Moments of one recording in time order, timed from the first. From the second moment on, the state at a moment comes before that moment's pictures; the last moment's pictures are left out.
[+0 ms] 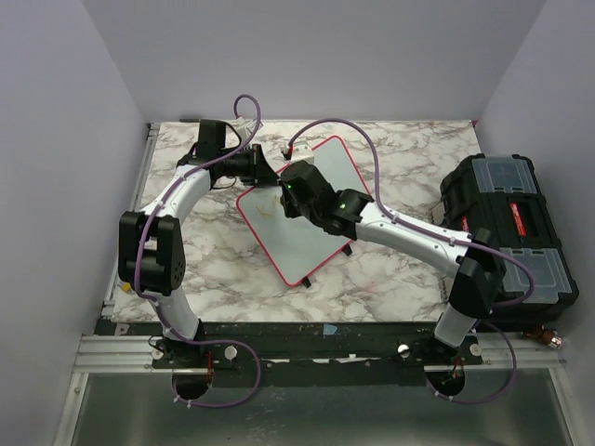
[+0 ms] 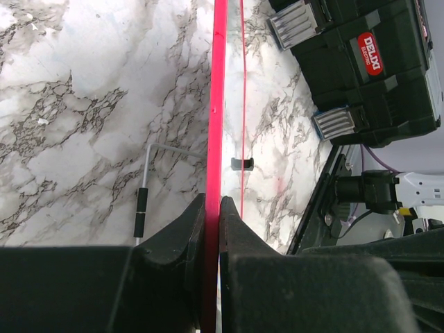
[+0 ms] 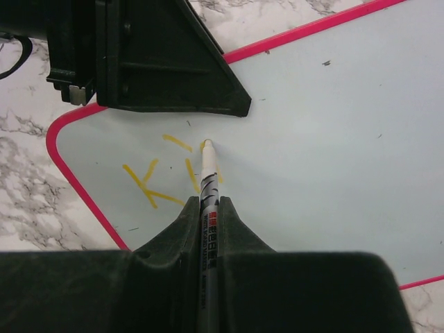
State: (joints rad) left arm -0.16 1.77 1.38 -0.33 0.98 -0.23; right arm 0.97 1.72 1.52 -0.37 0.40 0.42
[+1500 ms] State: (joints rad) left arm -0.17 1.76 1.38 -0.33 0.98 -0.22; right arm 0.96 1.65 1.42 -0.41 0.44 0.44
